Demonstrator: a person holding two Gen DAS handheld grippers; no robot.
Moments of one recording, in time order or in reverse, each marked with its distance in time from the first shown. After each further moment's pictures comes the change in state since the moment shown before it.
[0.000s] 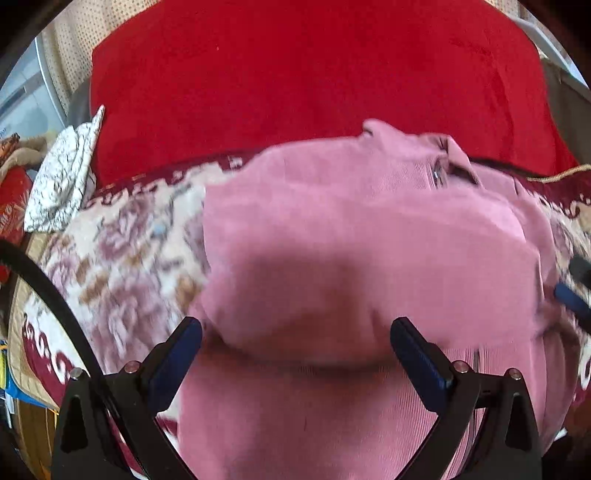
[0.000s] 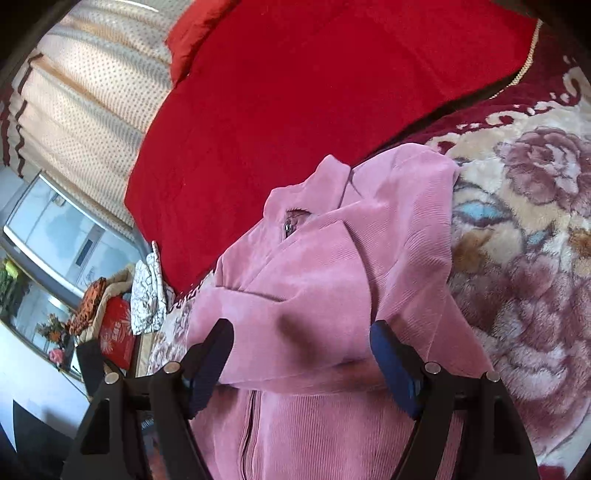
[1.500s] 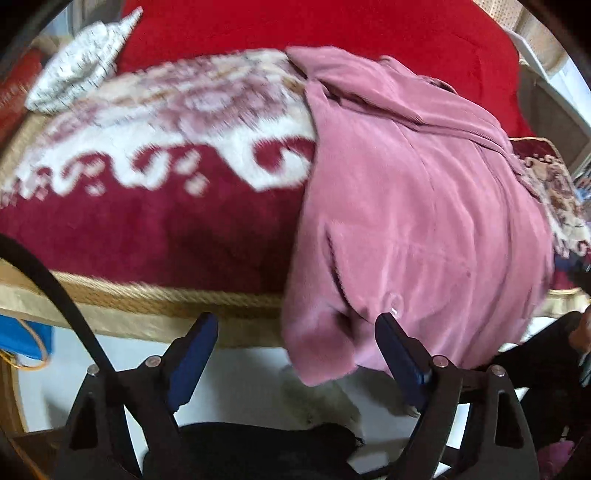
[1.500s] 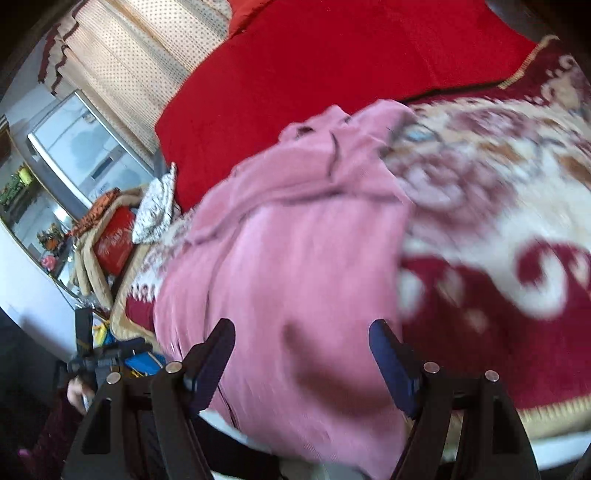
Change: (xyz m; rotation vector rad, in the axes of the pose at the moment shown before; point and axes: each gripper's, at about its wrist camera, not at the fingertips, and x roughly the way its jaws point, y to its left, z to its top) left arm -0.030 0.132 -0.208 -0.074 0.161 -0.276; right arm -0.111 -0.036 -0.130 -0.246 0.117 -0.028
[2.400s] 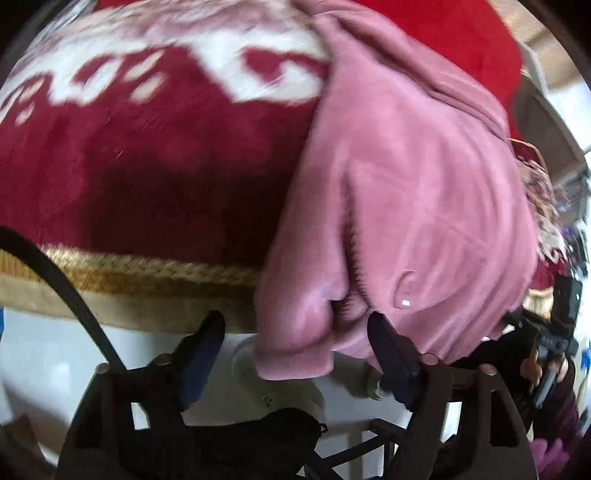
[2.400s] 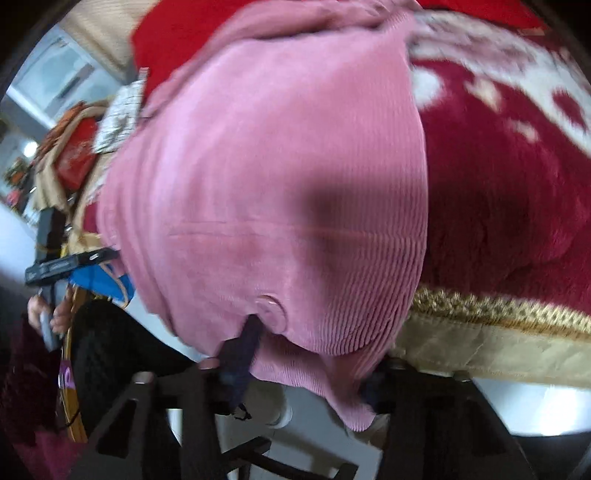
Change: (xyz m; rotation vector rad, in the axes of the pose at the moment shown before) left arm 0.061 0.005 -0.002 -0.087 0.135 -0.171; right arm 0.074 -0.001 -0.062 -0.057 0.336 -0.140
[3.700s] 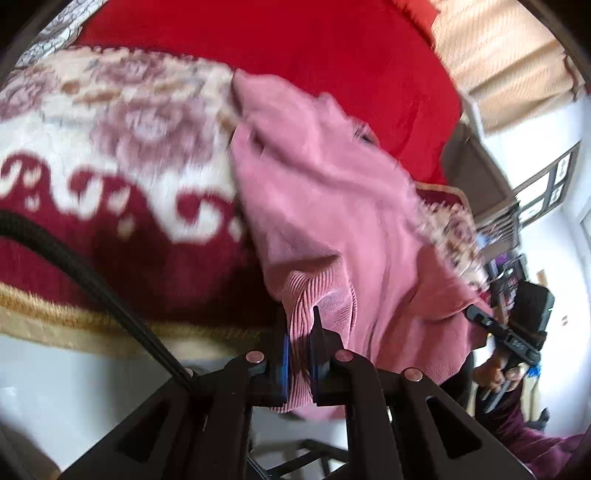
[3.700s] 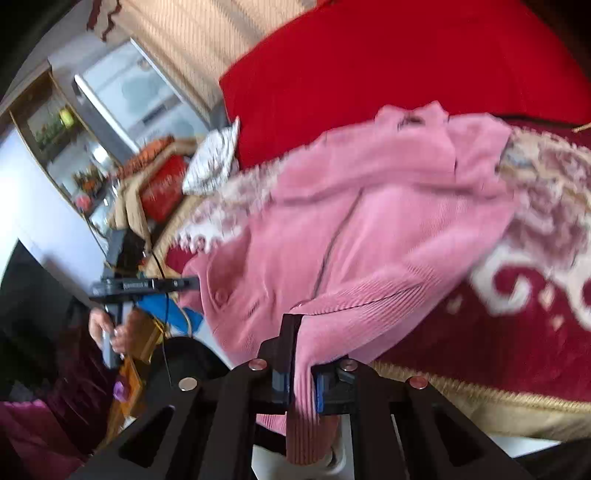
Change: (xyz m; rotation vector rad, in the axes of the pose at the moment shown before) left arm -0.114 -0.020 0.025 0.006 -0.173 -0.303; right arm -0.105 0.090 0.049 -0.153 -0.280 0.243
